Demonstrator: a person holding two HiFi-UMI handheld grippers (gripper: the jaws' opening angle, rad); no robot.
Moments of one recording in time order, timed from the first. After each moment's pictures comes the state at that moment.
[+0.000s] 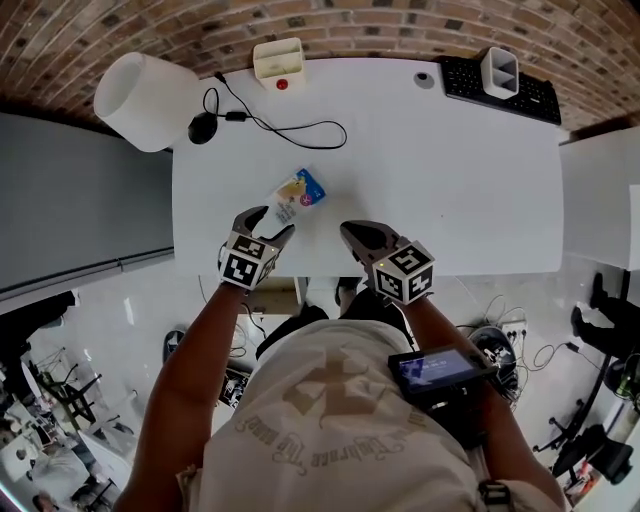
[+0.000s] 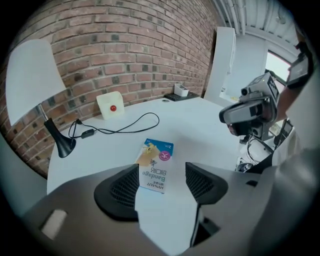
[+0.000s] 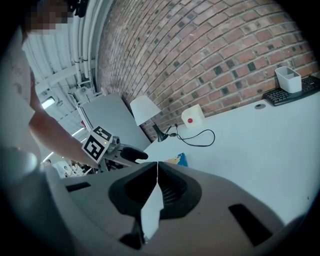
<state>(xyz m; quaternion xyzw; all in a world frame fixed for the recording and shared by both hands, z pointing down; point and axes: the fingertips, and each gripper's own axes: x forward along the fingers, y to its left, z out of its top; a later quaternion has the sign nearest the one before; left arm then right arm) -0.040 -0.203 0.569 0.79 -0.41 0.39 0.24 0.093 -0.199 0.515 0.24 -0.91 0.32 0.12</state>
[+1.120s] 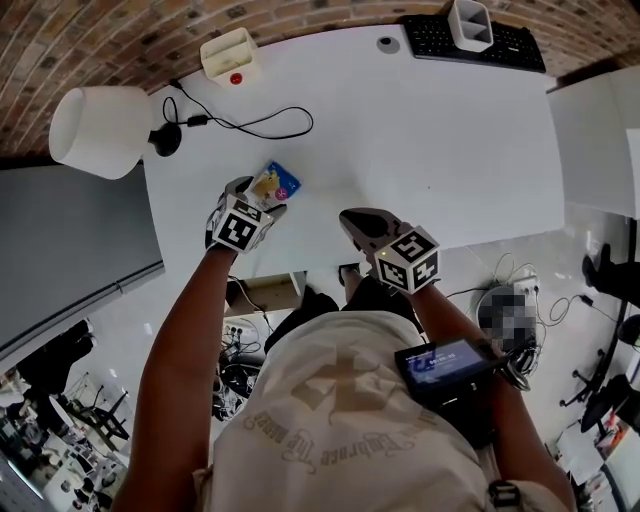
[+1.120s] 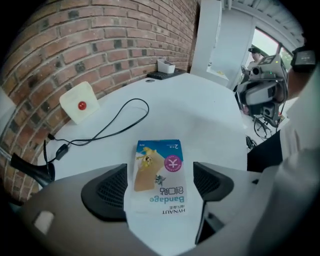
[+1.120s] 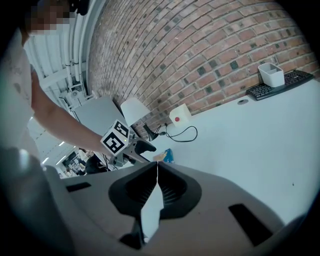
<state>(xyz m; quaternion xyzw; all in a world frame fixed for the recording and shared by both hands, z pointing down) -0.017 -0.253 0.624 0.78 -0.29 0.51 0.21 0.133 -0.203 0.538 0.28 -0.89 0.35 0.12</state>
